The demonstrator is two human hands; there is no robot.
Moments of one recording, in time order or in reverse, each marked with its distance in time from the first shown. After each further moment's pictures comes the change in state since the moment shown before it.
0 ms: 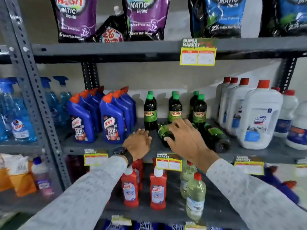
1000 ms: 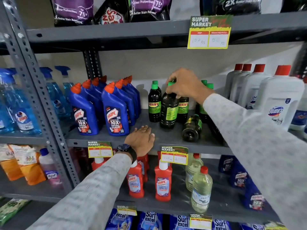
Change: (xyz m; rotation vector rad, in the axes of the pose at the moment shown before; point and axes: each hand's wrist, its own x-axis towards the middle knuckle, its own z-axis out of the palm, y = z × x) left_hand 0.006 -0.018 0.029 -0.009 -0.074 -0.022; right_hand 0.149 0.025 -0.046 0.471 -0.149 0.272
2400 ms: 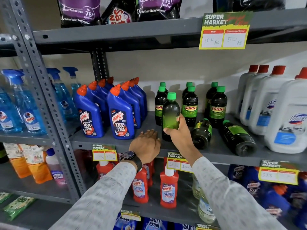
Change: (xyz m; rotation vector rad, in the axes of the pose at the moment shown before) left_hand -0.001 -0.002 0.009 0.036 0.095 0.002; right_hand -0.064 0.058 0.165 0.761 0.131 0.231
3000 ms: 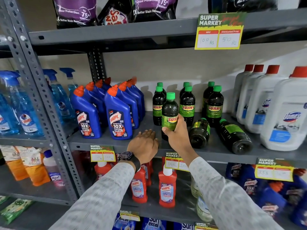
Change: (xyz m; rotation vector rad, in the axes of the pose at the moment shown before) left_hand -0.004 0.004 -0.006 0.014 -0.007 0.012; right_hand -0.008 -0.004 -0.001 -0.143 0.052 -0.064
